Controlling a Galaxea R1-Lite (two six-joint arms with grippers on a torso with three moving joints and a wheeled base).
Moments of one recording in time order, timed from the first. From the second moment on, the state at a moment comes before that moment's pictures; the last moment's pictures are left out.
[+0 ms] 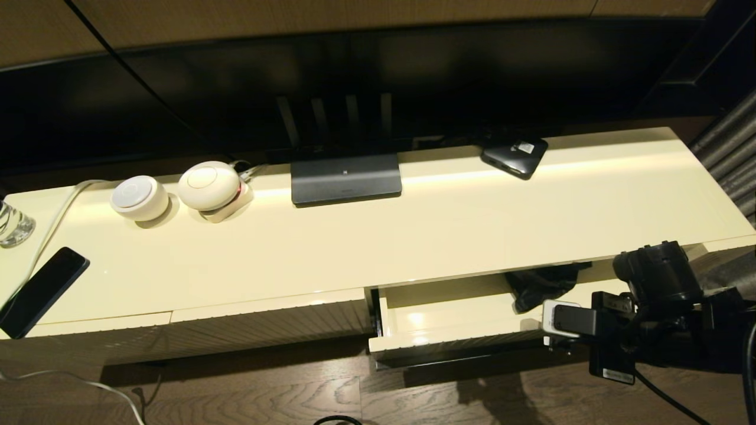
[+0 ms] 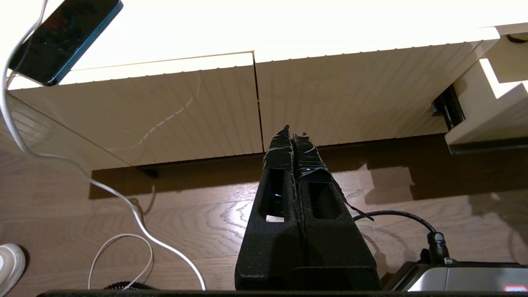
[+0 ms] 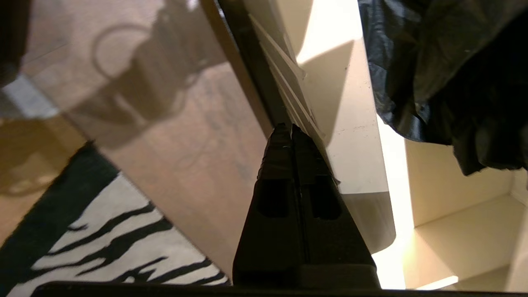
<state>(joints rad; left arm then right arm) 0.01 0.00 0.00 0.00 0.00 0.00 0.25 1.68 -0.69 -0.20 -0.11 -1.06</state>
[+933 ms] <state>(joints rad) 0.01 0.00 0.00 0.00 0.00 0.00 0.26 1.83 -0.72 -0.53 -0.11 -1.07</state>
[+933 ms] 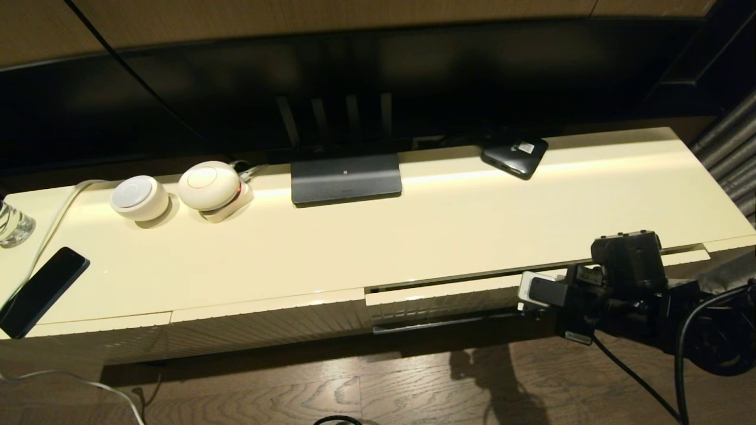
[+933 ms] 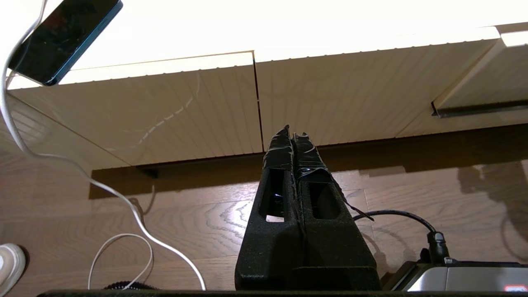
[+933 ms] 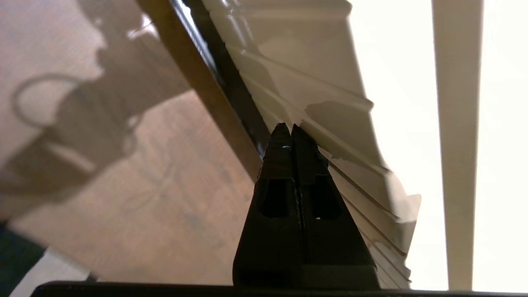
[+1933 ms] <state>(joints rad) 0.01 0.00 0.00 0.00 0.00 0.00 0.26 1.80 -0.68 -0.51 -0.11 -1.12</state>
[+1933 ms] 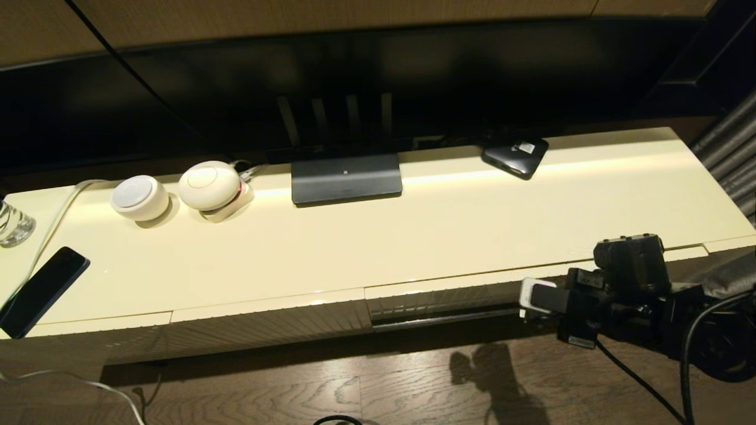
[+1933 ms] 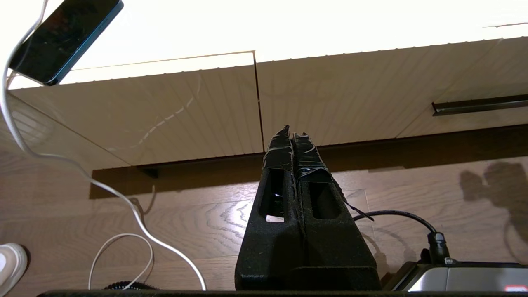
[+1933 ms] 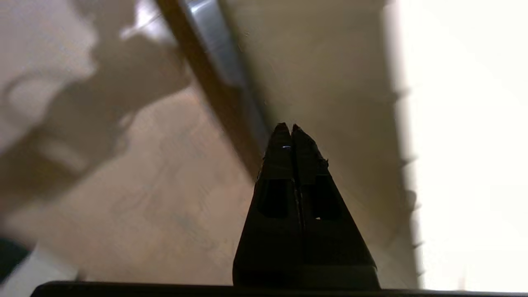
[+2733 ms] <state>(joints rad) 0.01 0.00 0.00 0.00 0.00 0.00 0.25 1.19 -0.41 0.08 -0.06 -1.28</state>
